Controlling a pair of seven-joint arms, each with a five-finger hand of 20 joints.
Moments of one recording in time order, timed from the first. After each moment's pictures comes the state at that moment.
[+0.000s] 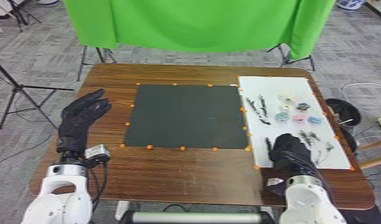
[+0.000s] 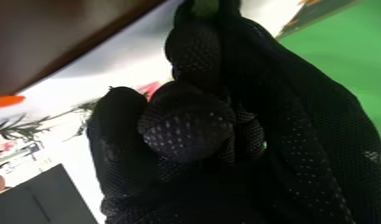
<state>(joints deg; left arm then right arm) 116.7 -64.9 -91.9 -116.0 63.0 14.8 15.8 -115.2 -54.6 73.8 -120.8 -133.7 14.1 40.8</state>
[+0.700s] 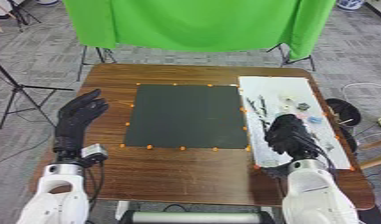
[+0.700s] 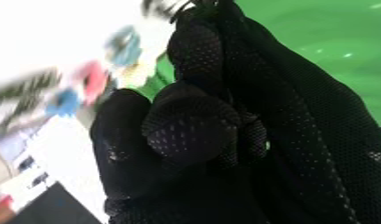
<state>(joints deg) 116.6 -63.9 -93.1 -114.8 60.9 15.1 15.8 -110.0 -53.1 73.3 -126.2 -121.8 17.8 39.7</state>
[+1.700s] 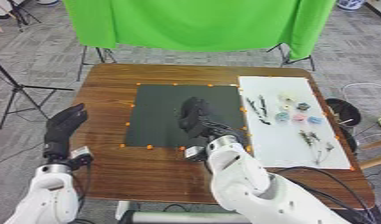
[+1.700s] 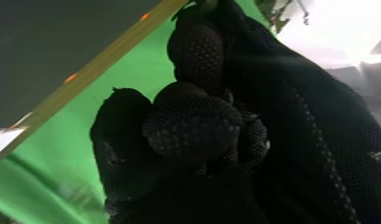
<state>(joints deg) 112.6 -58.4 -91.7 -102.9 58.1 21.1 15.5 -71.4 -60.1 33.4 -111.1 -116.2 18.5 35.0</state>
